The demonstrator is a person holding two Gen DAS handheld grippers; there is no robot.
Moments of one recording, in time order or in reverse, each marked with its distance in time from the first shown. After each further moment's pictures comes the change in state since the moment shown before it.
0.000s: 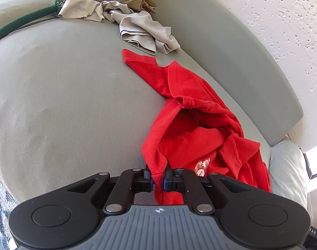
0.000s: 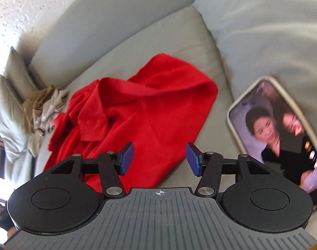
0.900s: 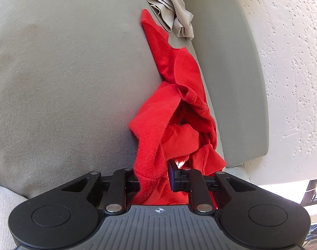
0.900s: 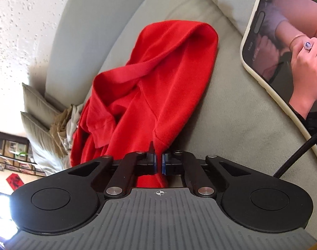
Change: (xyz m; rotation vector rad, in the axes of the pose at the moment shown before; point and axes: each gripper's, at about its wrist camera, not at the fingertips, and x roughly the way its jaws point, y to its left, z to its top) left arm 0.045 0.038 -0.009 -0.419 0.108 -0.279; right arm 0.066 -0.027 -0.024 0.230 0.017 0.213
